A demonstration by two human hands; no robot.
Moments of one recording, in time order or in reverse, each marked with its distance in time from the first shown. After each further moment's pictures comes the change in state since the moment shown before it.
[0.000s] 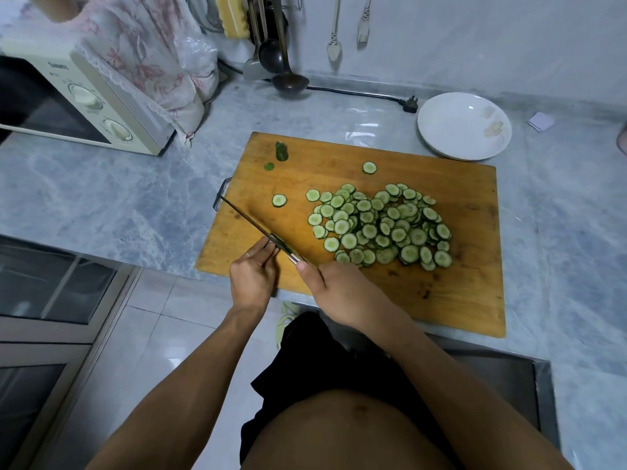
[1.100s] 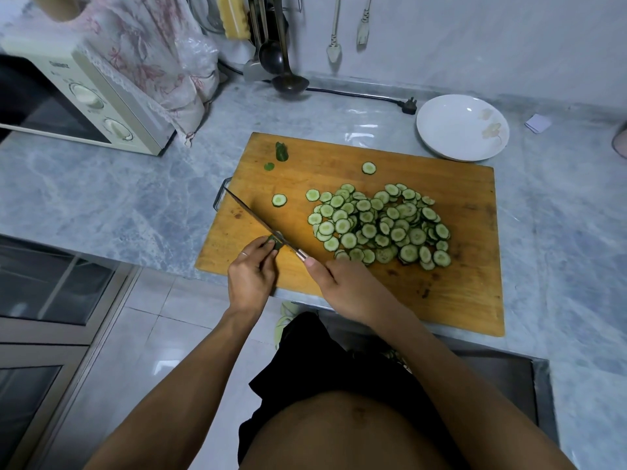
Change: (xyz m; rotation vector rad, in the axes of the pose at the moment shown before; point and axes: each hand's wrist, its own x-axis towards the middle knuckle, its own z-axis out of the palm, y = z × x) left_hand -0.003 0.000 -0.004 -0.001 0.024 0.004; right_hand -0.002 0.008 -0.005 0.057 0.015 0.060
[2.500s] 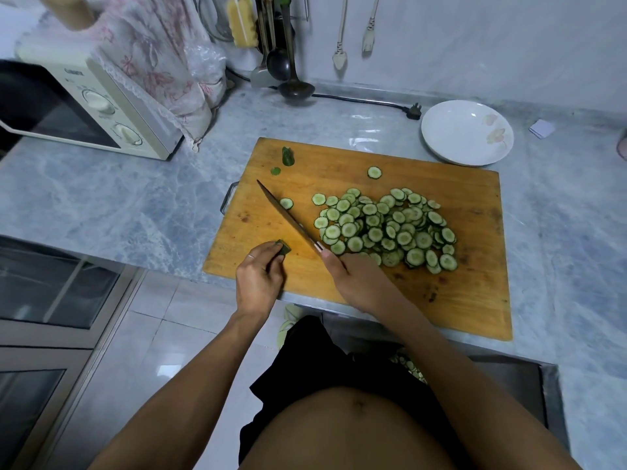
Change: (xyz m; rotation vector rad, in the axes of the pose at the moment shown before) left_hand 0.001 0.003 -0.003 -0.046 -0.024 -0.012; right_hand 0.019 0.012 0.002 0.010 0.056 0.062
